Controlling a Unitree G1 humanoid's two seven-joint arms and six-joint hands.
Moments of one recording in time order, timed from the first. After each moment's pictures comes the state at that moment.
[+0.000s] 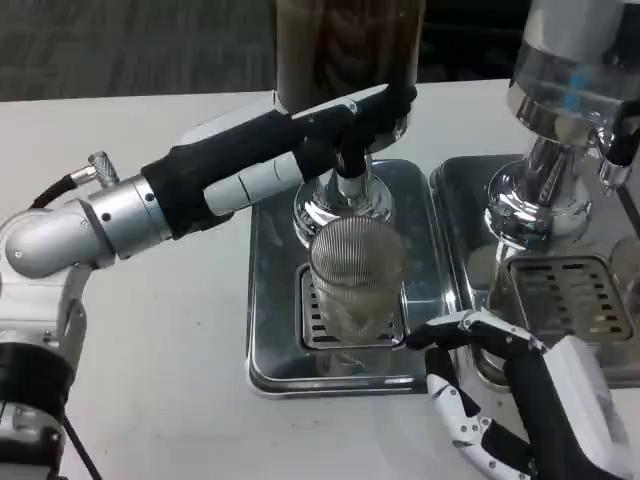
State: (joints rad) left arm -0.68 0.39 -0.02 0.80 -0.18 -0.63 -1.03; right arm 0.53 -0.16 0.21 -0.29 -0.62 -0.36 -0.23
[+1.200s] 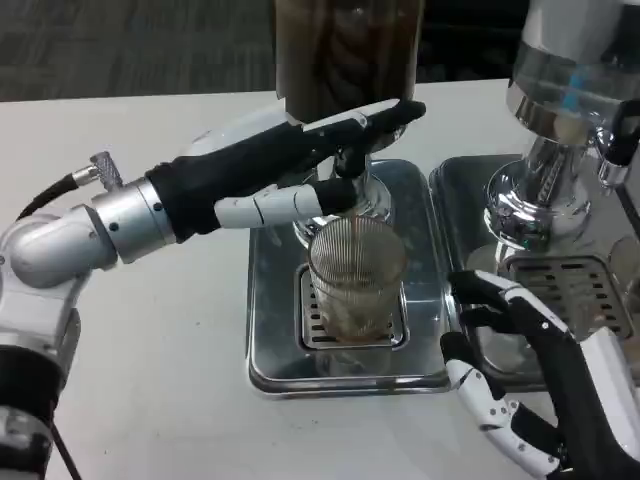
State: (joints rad) left arm -0.68 0.43 -0.11 0.81 -0.10 -0.79 -0.89; right arm 0.52 -0.15 0.17 -0.29 -0.49 -0.36 -0.21
